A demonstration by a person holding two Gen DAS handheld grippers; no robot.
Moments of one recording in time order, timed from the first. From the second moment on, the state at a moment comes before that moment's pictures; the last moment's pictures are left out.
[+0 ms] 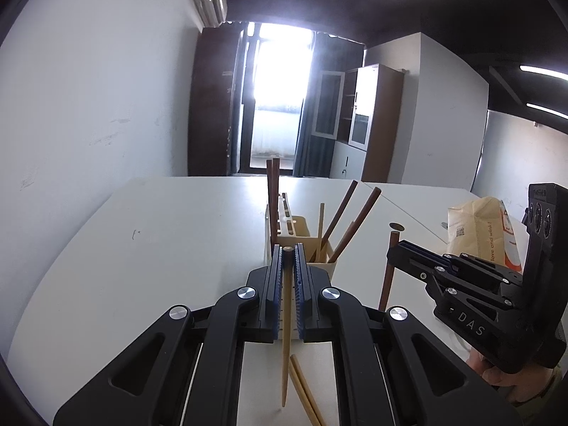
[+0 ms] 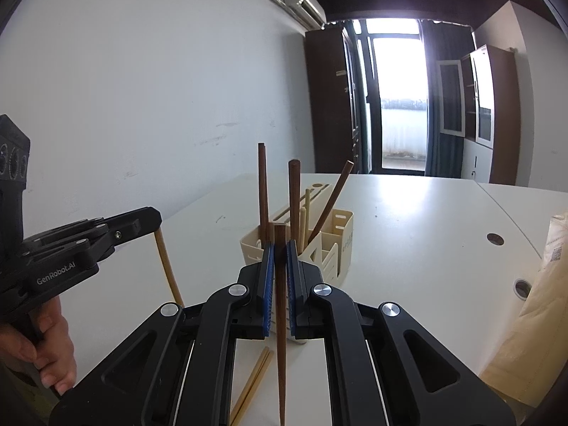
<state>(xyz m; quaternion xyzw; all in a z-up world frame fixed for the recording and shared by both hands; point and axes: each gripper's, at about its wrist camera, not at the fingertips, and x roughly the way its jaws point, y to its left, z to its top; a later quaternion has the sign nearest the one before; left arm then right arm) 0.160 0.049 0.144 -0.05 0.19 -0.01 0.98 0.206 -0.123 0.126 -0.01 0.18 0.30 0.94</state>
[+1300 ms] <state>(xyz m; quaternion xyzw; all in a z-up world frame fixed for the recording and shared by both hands) 0.164 0.038 0.222 -0.03 0.04 -0.02 1.00 0.191 -0.128 0.219 0.02 0.02 0.34 0.94</state>
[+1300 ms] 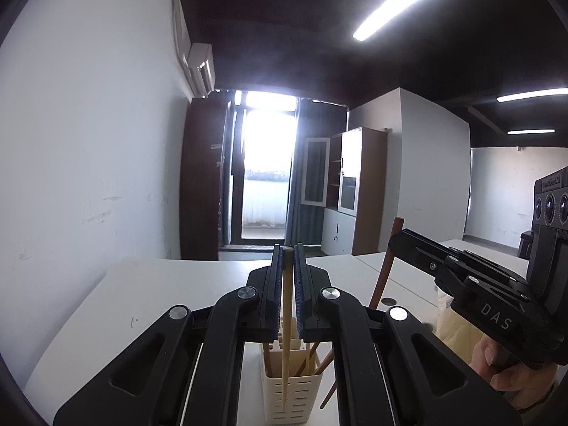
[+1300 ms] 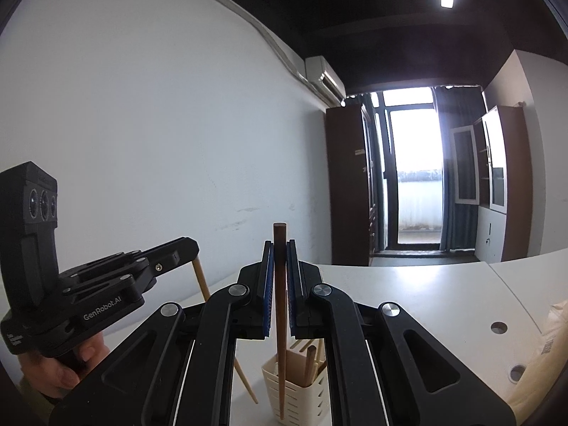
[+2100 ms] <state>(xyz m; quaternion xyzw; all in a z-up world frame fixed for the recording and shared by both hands) 0.191 0.045 0.223 -0.04 -0.02 -0.01 1.00 0.234 -0.121 0.214 0.04 -0.03 0.32 0.95</state>
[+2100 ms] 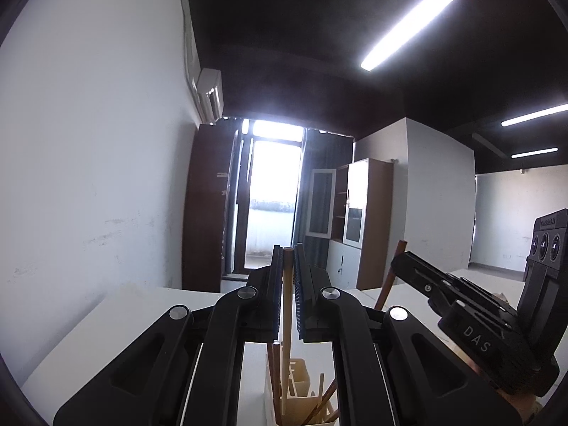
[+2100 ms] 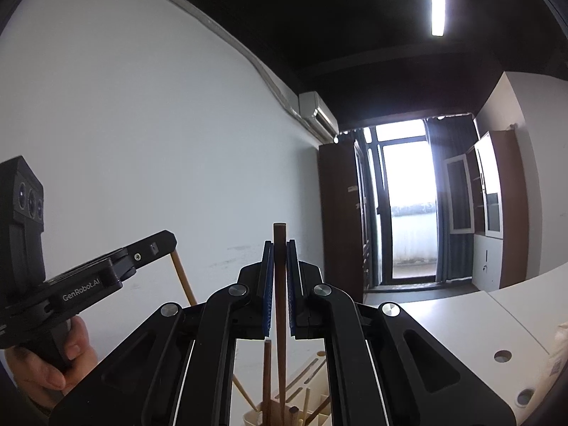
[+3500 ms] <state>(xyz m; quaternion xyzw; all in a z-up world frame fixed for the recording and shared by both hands) 0.236 0.039 0.185 -0.04 0.14 -0.02 0.99 0.276 -0.105 0.173 -0.03 0.13 0.31 0.94</state>
